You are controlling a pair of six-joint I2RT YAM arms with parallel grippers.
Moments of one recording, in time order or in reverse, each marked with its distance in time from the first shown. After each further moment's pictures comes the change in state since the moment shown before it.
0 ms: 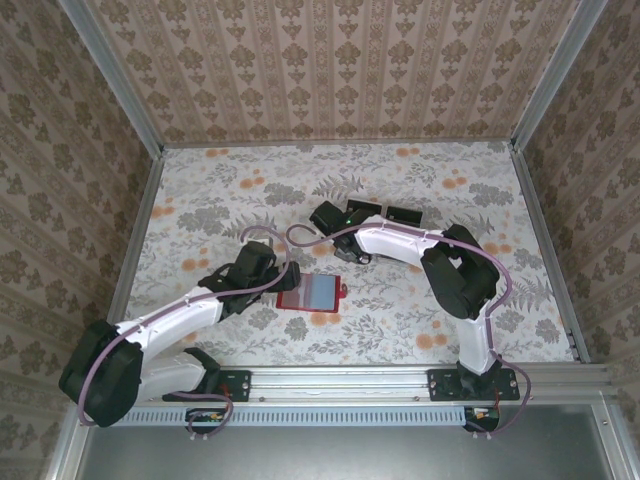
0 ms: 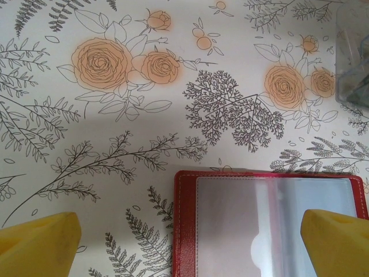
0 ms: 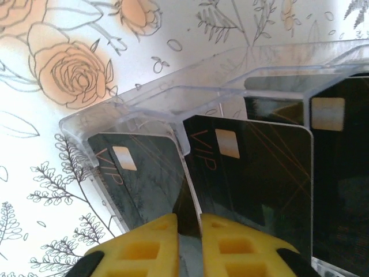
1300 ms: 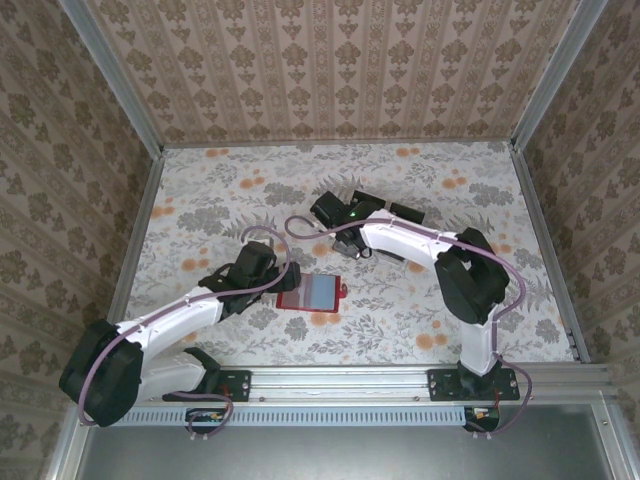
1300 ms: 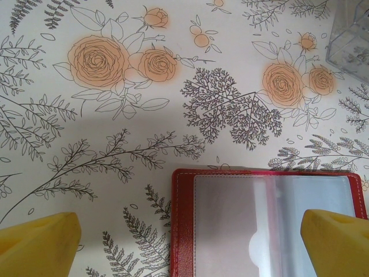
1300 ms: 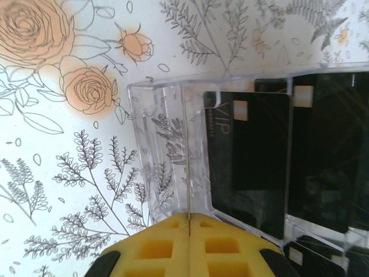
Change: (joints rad) left arm 0.000 0.000 0.000 0.000 0.006 0.000; right arm 0.000 -0.078 0.051 -0.068 -0.054 -0.008
